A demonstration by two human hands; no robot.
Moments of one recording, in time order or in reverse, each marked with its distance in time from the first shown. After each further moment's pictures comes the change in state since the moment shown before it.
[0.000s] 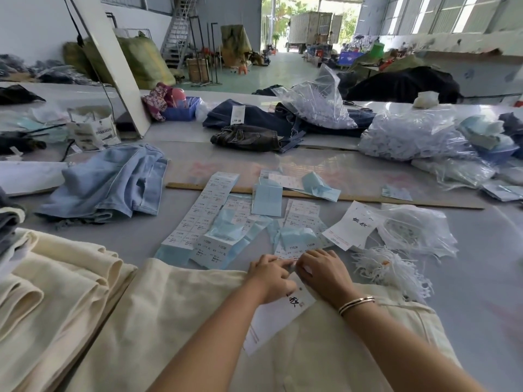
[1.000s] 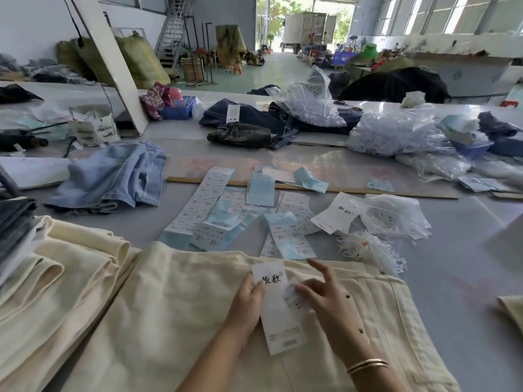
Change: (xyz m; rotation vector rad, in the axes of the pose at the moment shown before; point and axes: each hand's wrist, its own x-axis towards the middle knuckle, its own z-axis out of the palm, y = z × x) left_hand -0.116 0.032 0.041 -1.213 0.395 -0.262; right_hand -0.114 -0.078 -0.045 1.474 0.174 0.551
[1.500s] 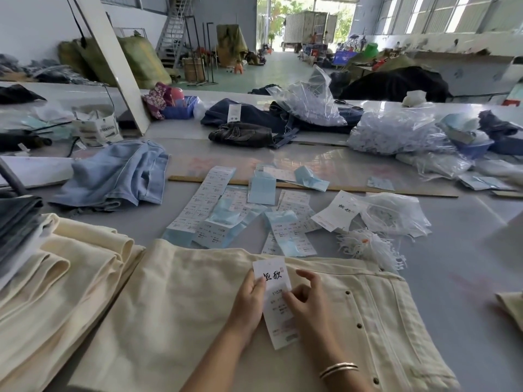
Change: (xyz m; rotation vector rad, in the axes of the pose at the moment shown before) left_hand -0.002 -0.005 0.000 -0.040 -0.030 0.062; right_hand -0.004 0.028 0.030 -0.287 0.165 -0.035
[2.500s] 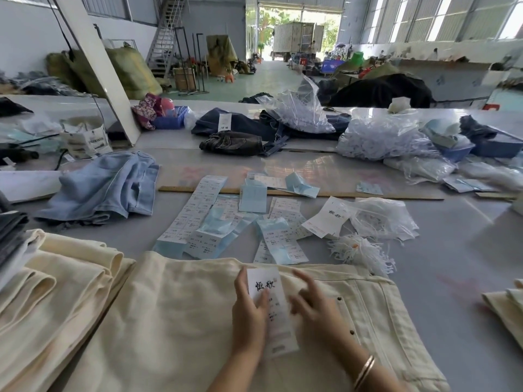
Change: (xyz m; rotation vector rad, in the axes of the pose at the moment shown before) left_hand -0.005 -0.013 0.020 0.390 0.305 0.300; right_hand 0.012 -0.010 -0.045 -0.251 -0.251 -0.155
